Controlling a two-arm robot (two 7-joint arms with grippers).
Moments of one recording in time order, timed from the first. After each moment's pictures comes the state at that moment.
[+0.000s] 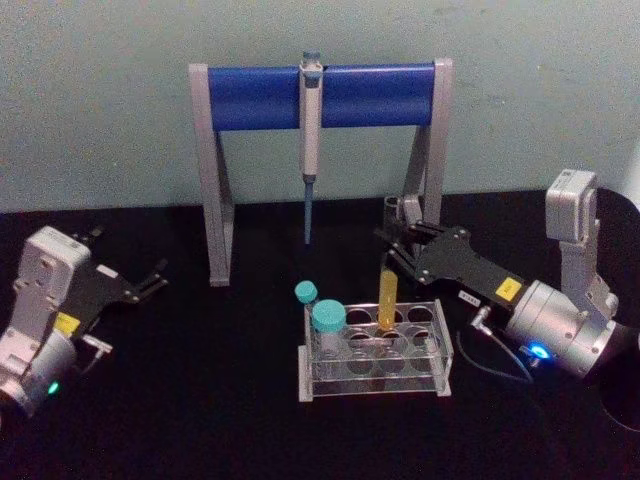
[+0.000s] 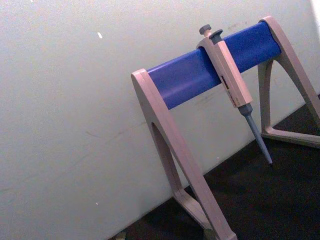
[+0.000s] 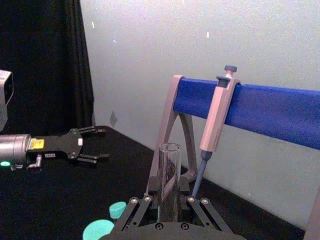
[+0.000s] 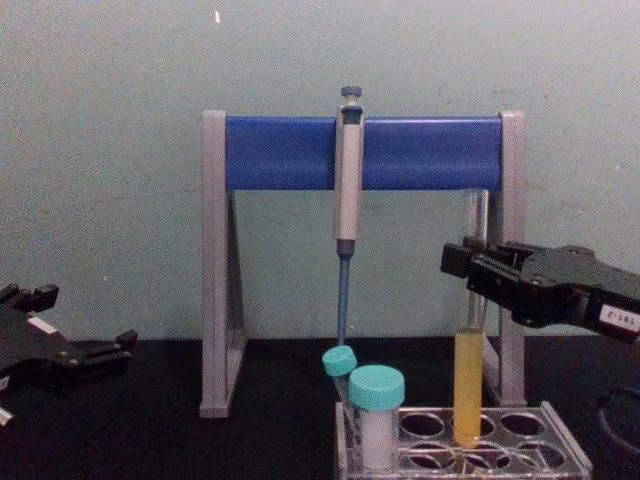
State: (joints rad) left arm -0.20 0.60 0.45 -1.41 -0.25 -0.12 0.03; right arm 0.29 0.44 -0.41 -1.40 0.53 -0.14 0.61
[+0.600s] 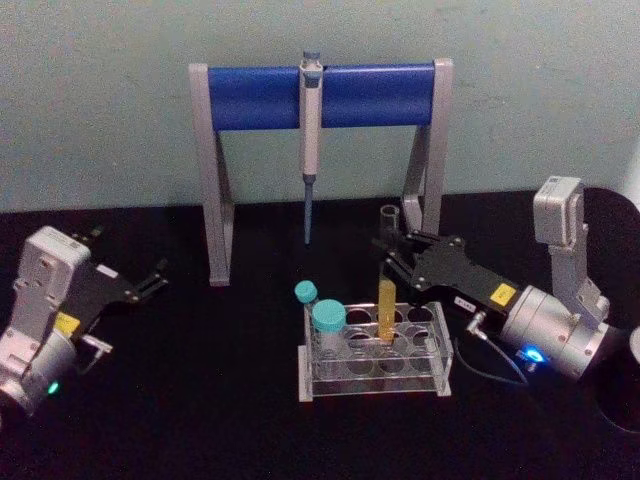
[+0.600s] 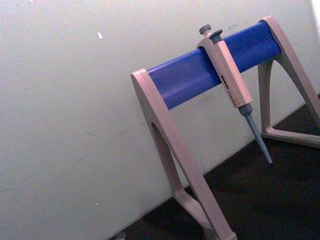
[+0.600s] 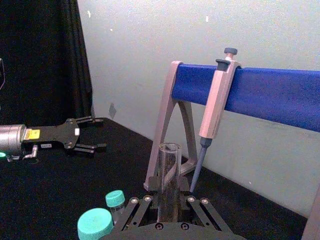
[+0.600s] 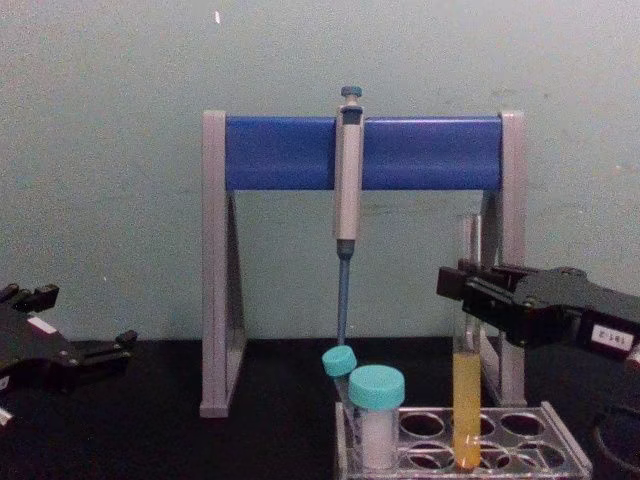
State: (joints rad) left arm -0.20 0.60 0.45 -1.41 -0.25 -0.12 0.03; right arm 0.31 0.43 -0.42 -1.35 0.52 -0.13 0.61
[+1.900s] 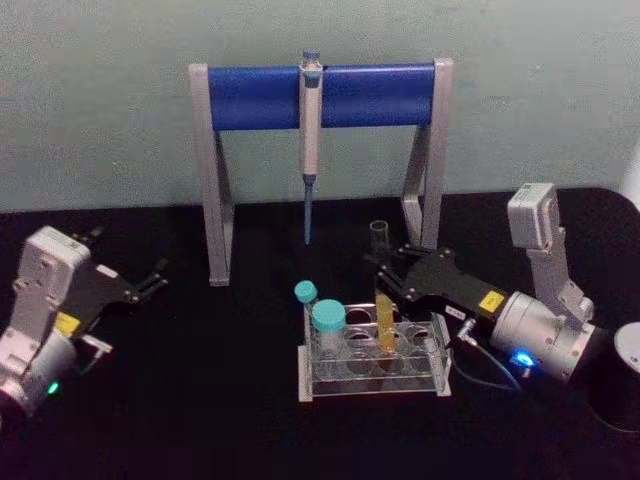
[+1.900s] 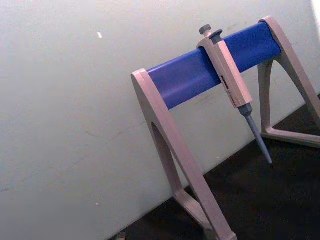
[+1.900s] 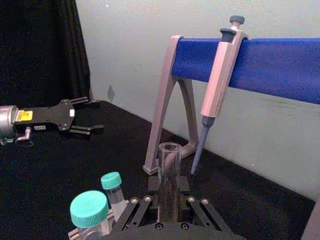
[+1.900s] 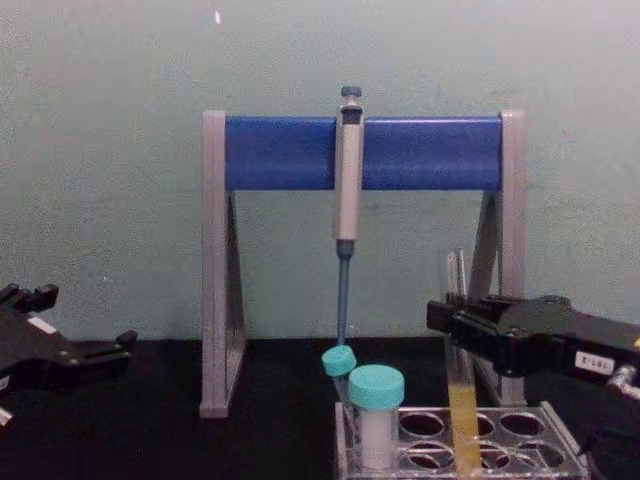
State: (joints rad) left arm -0.20 0.60 0.45 -1.41 -0.25 -0.12 0.03; right arm 0.34 0.42 -0.45 -1.31 0.49 -0.08 0.60
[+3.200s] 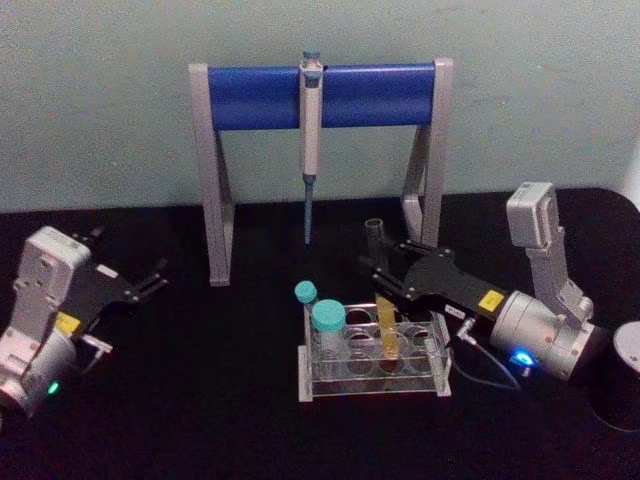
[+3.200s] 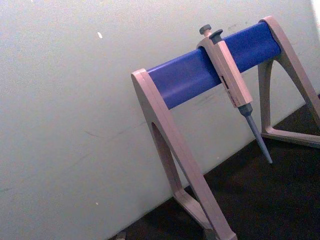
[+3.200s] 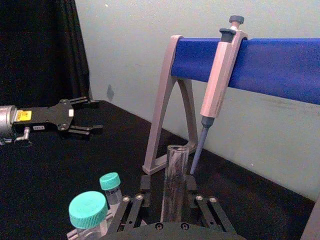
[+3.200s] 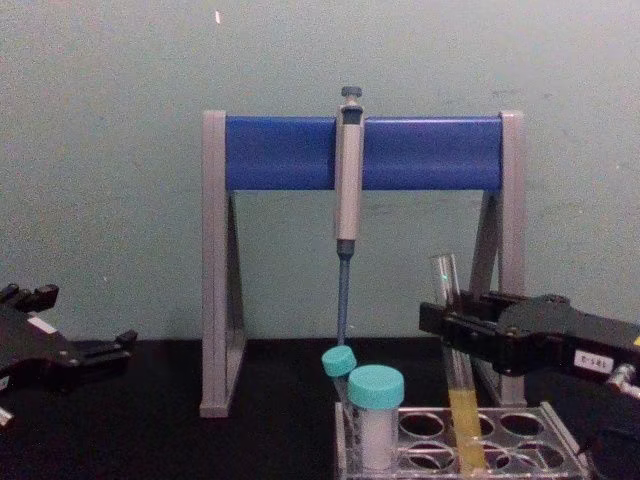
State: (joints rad) left arm -0.20 0.60 0.45 -1.41 -0.25 -0.12 0.03; right arm 0.34 0.42 -0.45 -1.31 0.49 -0.08 0.60
